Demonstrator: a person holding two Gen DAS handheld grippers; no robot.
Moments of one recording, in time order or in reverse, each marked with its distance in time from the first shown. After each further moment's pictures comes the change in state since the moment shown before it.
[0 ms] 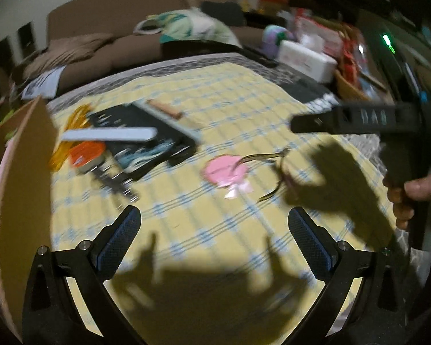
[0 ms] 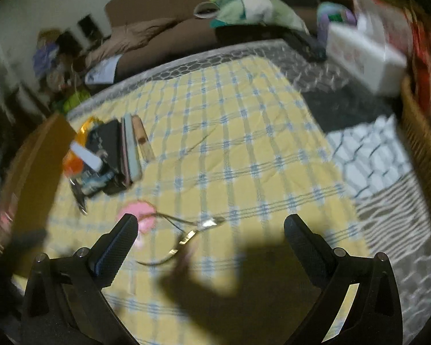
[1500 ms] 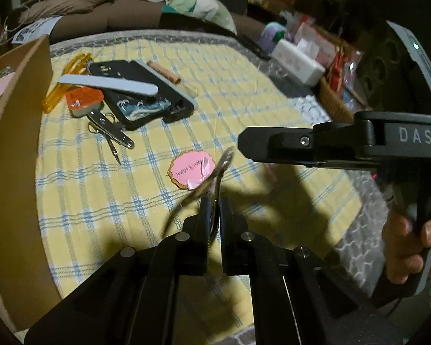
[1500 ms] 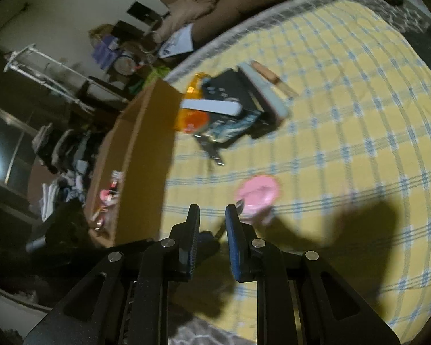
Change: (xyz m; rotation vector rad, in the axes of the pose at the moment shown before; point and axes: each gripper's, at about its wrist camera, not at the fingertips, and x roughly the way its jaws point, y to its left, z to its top) left arm -0.038 0.043 -0.026 -0.201 0.108 -0.199; right arm -0.018 0.100 -0.034 0.051 0.190 0.444
